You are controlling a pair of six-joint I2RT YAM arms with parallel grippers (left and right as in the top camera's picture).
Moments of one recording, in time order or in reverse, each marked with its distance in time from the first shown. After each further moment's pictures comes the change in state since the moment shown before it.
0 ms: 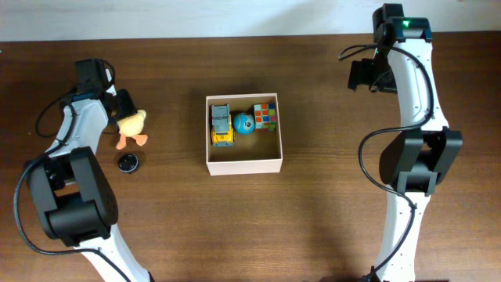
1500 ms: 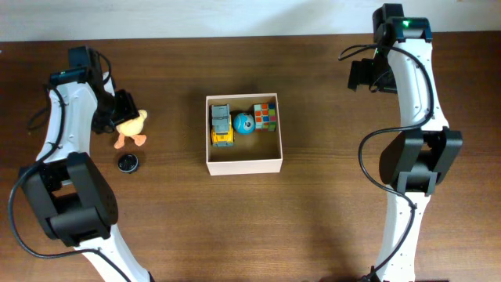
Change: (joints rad) left arm 0.000 0.000 0.238 -0.548 0.094 -0.026; right arm 0.000 0.000 0.000 0.000 0.000 0.000
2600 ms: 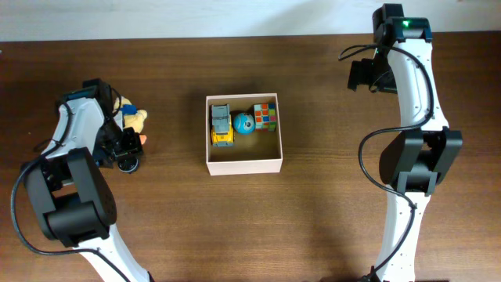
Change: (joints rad) left arm 0.016 0.000 -0.217 -0.078 -0.110 0.114; right arm 0.000 0.000 0.000 0.000 0.000 -0.001
